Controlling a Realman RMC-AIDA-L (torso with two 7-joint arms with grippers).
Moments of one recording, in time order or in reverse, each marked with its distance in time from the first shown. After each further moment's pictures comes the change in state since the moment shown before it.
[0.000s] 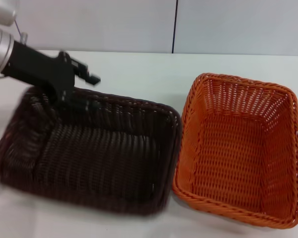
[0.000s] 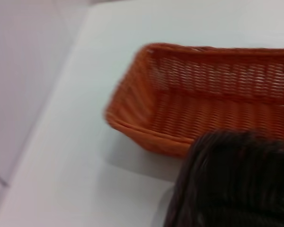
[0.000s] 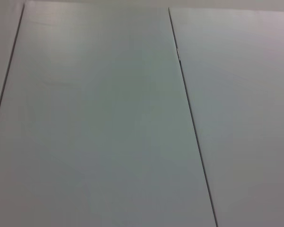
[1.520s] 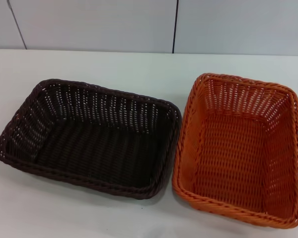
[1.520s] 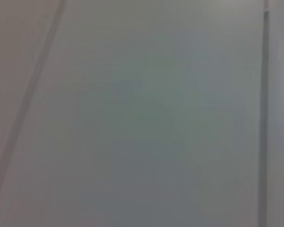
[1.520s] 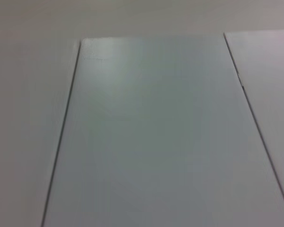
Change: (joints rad) left arm 0.387 -0.194 -0.426 0.157 -1.365 0.716 0.462; right arm 0.226 -0.032 -0.008 -0.066 -0.004 0.015 0.028
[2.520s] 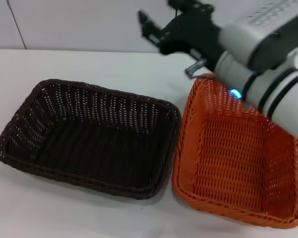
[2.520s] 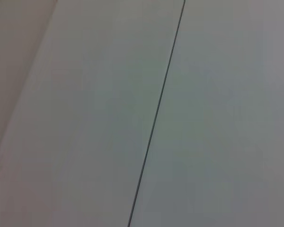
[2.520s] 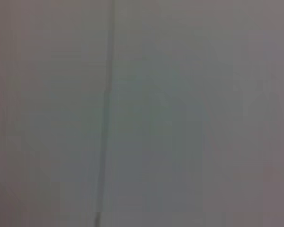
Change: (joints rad) left arm 0.136 0.016 -0.143 0.100 -0.064 0.004 0.107; right arm -0.164 -0.028 0.233 0.973 -0.547 1.595 -0.037
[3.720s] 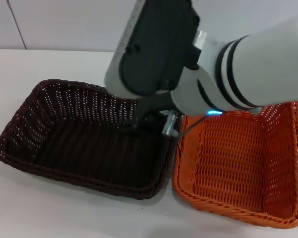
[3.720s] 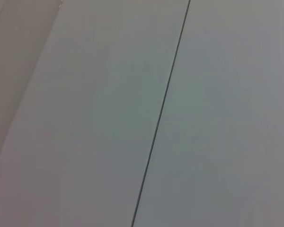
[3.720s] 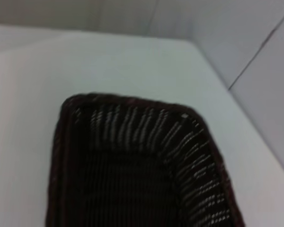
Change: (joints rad) left arm -0.041 0.010 -0.015 -0.011 -0.004 0.039 0.005; right arm 0.418 0.050 0.133 0.351 -0.068 1.404 -0.049
